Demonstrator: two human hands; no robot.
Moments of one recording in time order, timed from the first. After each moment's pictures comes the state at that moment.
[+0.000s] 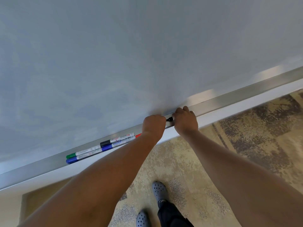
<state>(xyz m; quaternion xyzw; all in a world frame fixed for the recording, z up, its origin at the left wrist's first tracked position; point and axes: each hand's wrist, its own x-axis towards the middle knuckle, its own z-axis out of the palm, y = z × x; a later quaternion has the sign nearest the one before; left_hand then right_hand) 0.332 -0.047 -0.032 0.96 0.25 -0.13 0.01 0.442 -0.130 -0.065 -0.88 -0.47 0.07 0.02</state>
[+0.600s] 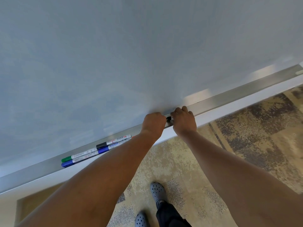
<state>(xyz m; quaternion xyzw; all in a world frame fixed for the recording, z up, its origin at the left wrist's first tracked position) 0.344 -0.047 -0.027 0.98 0.18 -0.12 -0.05 0.444 -0.135 -0.062 -0.89 -0.45 0.07 0.02</state>
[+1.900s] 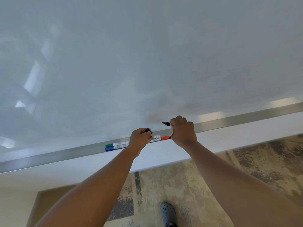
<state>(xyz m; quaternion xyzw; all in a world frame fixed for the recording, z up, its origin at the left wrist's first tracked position) 0.158 -0.027 0.020 0.52 0.54 0.17 0.63 0.320 -0.120 0.015 -0.84 -0.52 0.01 0.17</state>
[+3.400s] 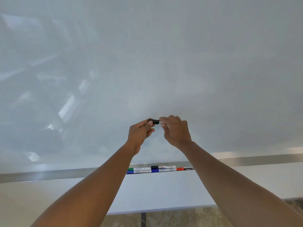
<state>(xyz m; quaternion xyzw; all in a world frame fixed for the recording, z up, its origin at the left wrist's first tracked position) 0.083 -0.007 0.192 0.52 0.39 0.39 0.65 0.238 -0.071 0.179 -0.72 -0.62 -0.14 0.29</state>
